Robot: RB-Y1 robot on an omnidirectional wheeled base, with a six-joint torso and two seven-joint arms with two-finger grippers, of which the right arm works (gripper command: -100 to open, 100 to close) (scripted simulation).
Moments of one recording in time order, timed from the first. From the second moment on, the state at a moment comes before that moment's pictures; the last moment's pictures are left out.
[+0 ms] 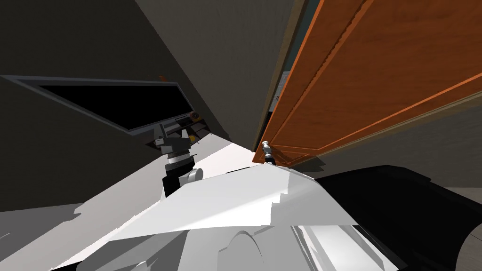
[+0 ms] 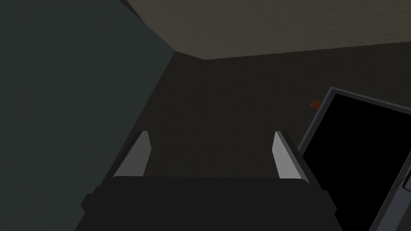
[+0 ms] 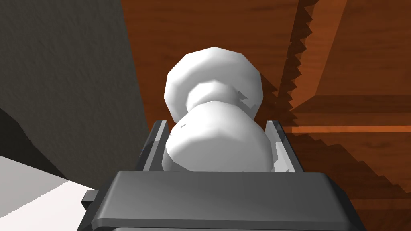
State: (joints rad) arm 0.06 -0.36 0.25 -0.79 -0.82 -0.88 -1.37
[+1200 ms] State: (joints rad) arm 0.12 -0.47 0.40 -0.83 -0.76 -0.93 -1.53
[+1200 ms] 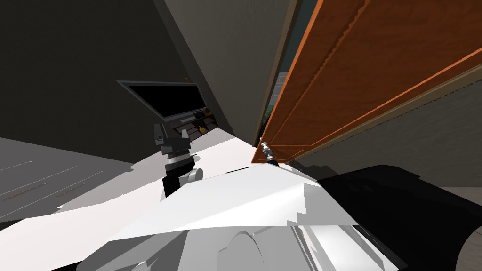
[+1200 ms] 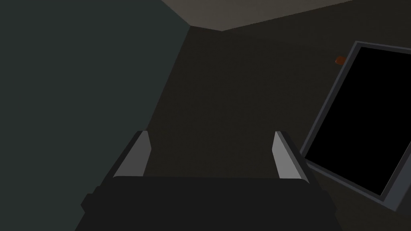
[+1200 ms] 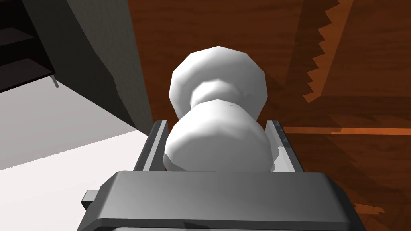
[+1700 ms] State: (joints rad) arm 0.14 -0.51 0.44 -0.83 -0.74 -0.96 -1.56
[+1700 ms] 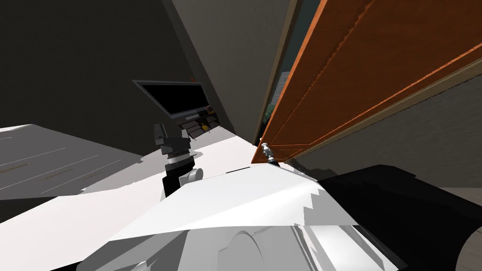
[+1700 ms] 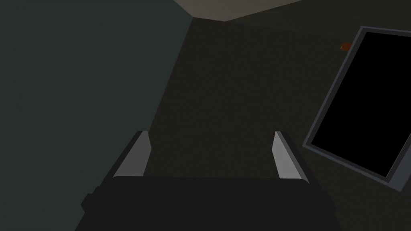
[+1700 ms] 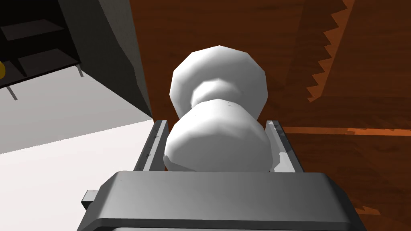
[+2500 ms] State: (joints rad) arm 0.18 -0.57 0.52 -0.82 -0.71 -1.04 -1.64
